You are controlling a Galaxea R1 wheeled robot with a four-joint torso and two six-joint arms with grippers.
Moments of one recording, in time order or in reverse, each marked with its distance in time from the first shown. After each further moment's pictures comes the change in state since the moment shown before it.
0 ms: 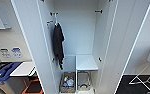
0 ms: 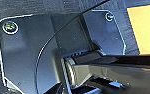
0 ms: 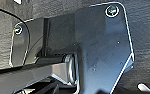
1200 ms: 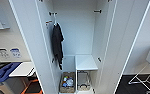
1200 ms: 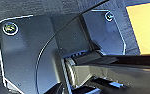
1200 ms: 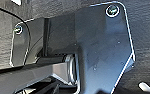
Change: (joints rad) left arm -0.002 0.000 0.000 0.004 0.003 0.008; right arm 0.000 0.001 0.000 0.000 -0.004 0.000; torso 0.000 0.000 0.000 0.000
